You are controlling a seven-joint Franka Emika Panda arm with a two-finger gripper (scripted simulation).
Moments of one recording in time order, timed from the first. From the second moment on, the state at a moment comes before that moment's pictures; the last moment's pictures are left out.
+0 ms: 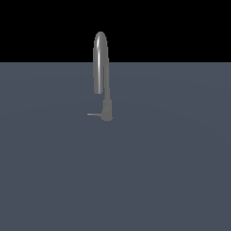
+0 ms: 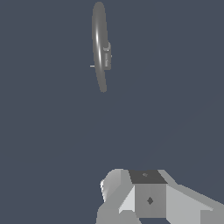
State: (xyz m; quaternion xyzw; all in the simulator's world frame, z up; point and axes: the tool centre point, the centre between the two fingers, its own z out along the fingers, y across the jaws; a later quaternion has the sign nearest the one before) arm -0.254 -0.008 0.499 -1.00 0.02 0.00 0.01
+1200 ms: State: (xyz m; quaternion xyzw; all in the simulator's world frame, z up) arm -0.248 -0.029 0.540 -0.97 0.06 -0.08 -0.23
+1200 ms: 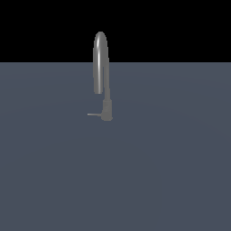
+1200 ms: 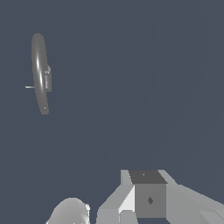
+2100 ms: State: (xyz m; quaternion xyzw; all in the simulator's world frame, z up) arm -0.227 0.001 0.620 -0.79 0.07 -0.18 -0.58
